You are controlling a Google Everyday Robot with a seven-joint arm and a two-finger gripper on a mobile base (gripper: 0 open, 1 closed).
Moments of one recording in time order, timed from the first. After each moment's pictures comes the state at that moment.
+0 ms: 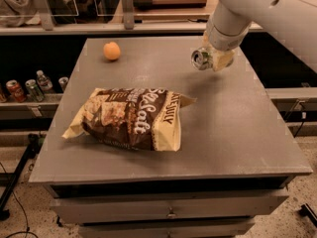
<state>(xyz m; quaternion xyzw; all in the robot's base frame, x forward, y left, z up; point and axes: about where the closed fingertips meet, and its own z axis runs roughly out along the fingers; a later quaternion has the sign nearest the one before) 0.683 -0.183 0.896 -0.79 0.56 -0.21 0.15</state>
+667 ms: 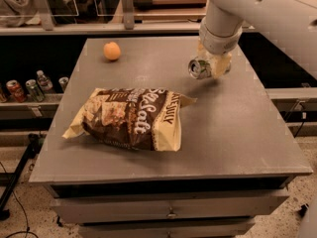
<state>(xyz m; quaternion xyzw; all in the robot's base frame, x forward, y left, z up) 0.659 -0.172 0.884 -0.82 0.53 -0.17 0.09</state>
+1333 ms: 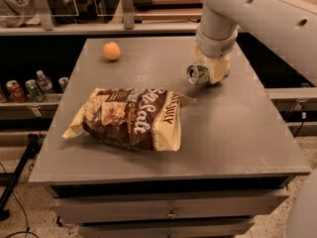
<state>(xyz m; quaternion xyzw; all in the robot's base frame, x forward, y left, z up) 0.651 -0.166 0.870 -0.83 0.53 -0.15 0.06</state>
